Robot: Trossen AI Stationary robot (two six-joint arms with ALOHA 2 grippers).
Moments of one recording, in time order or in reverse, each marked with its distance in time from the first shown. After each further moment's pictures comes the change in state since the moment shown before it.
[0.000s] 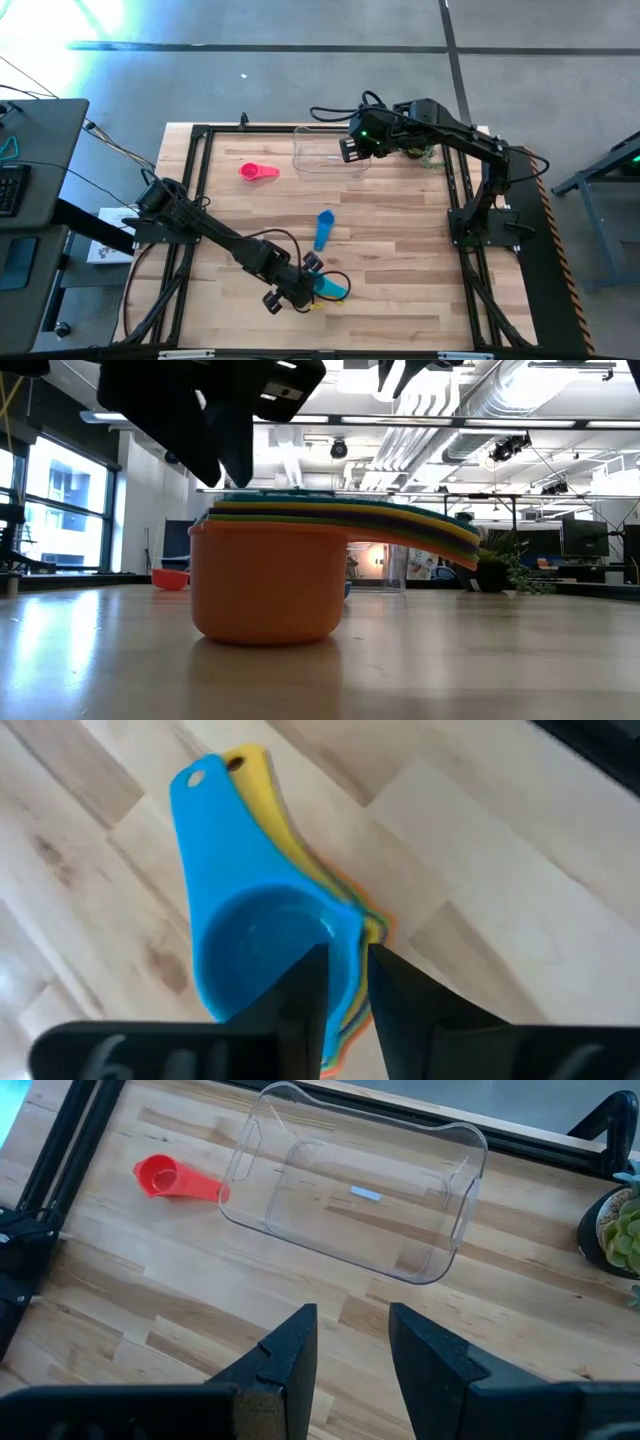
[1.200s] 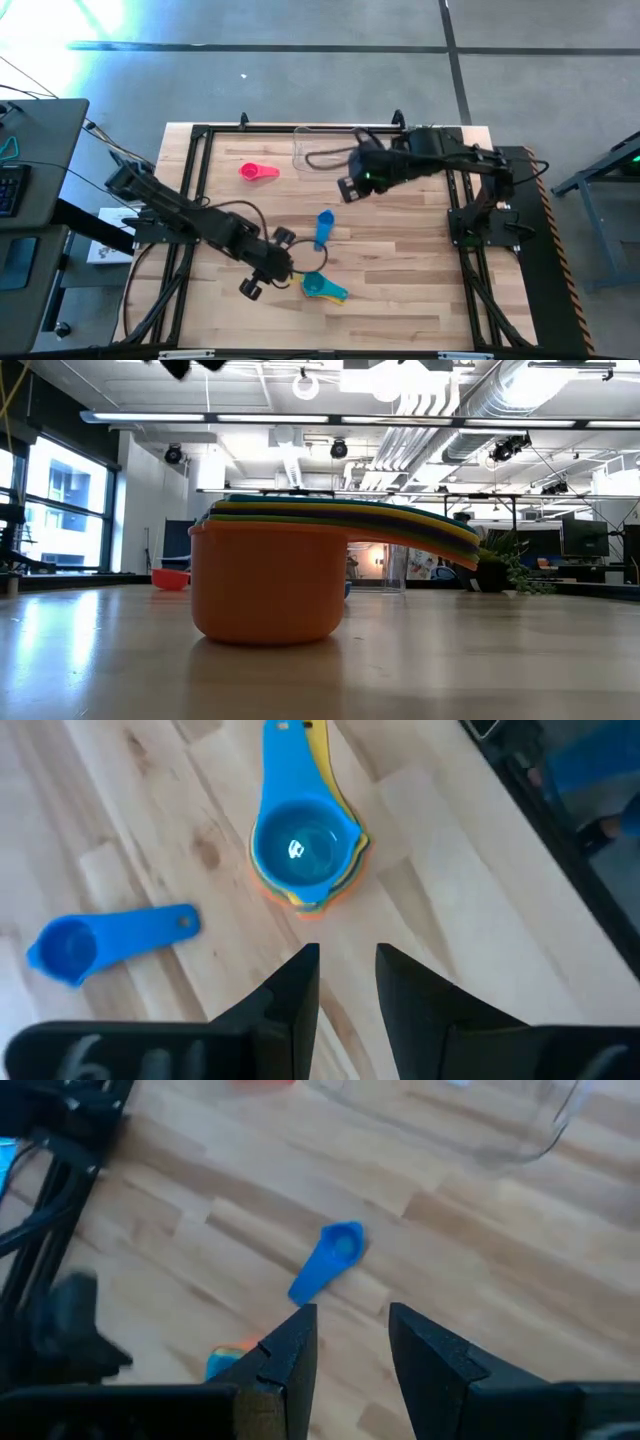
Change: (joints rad) left arm 0.021 -0.294 0.000 -0.294 -0.002 -0.289; right arm 0.224 -0.002 -0.001 -0.023 -0.120 0.137
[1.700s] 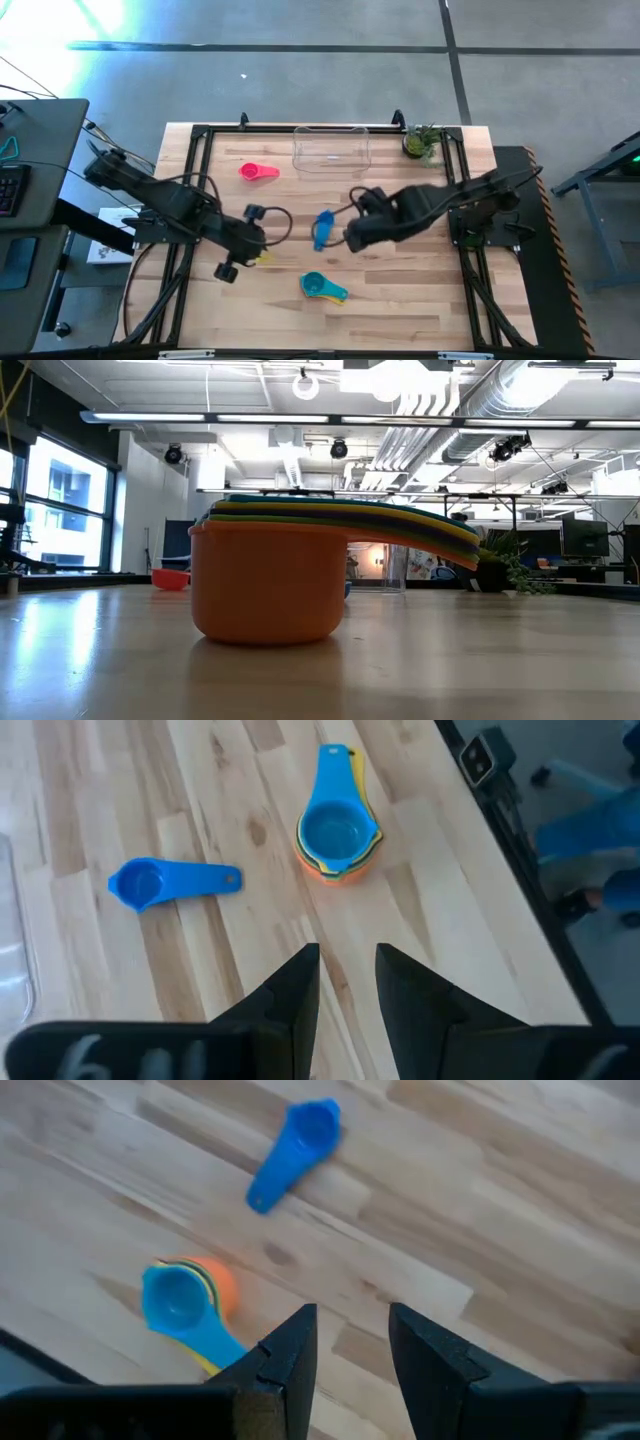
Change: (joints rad) left arm 0.000 -0.261 0.000 -0.157 -0.056 -0.165; right arm 0.263 0.001 -0.239 0.016 0.039 0.269
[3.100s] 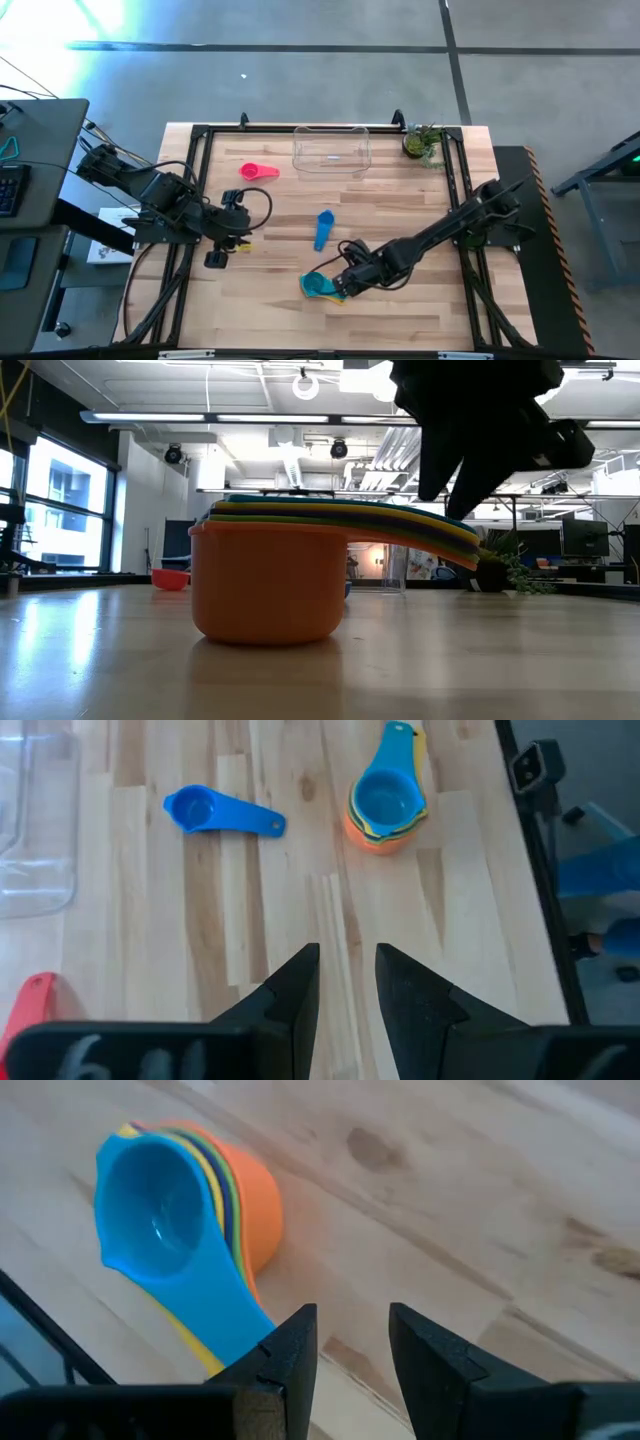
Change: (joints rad) left arm 0.000 -0.118 0.000 -0.160 -0.083 -0.220; right arm 0.148 0.040 -0.664 0.907 -0.047 0.059
